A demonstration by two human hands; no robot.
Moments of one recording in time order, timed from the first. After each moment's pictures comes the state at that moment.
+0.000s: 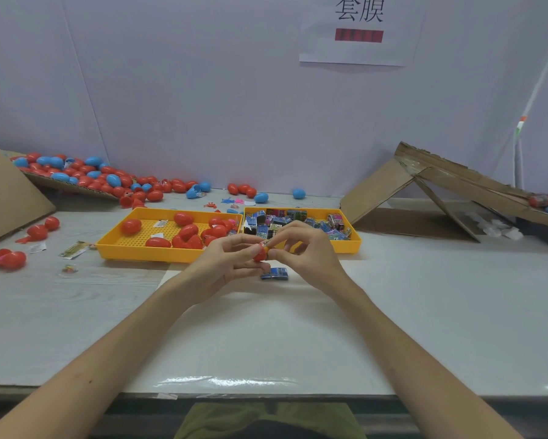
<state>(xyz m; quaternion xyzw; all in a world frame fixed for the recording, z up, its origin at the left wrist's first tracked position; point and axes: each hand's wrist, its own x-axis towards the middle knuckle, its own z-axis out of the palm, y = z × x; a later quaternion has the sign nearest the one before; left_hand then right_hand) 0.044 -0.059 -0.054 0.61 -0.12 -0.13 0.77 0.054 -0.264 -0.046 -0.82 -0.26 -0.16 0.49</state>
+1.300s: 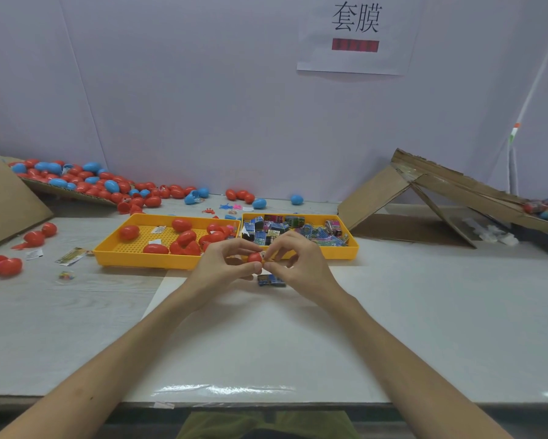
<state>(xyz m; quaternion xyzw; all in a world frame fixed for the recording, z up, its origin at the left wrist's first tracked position) 0.047 -0.063 -0.061 0.76 -0.17 0.04 0.63 0.054 -0.258 -0.056 -0.82 -0.28 -0.18 0.46</state>
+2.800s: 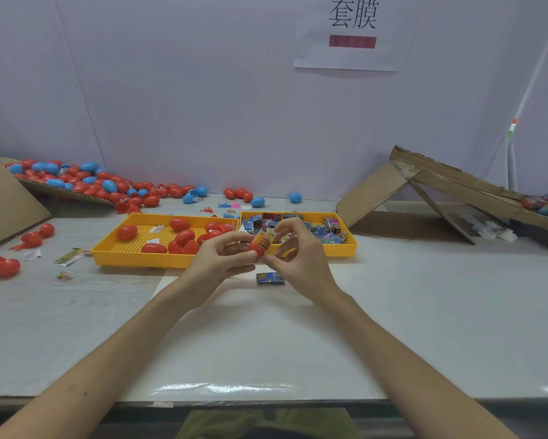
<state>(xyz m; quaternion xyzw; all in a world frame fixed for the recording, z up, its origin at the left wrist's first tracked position) 0.044 -0.062 -0.052 0.65 -0.13 -0.04 0.75 0.056 -0.254 -0.058 -0.79 -0.26 -0.23 0.50</state>
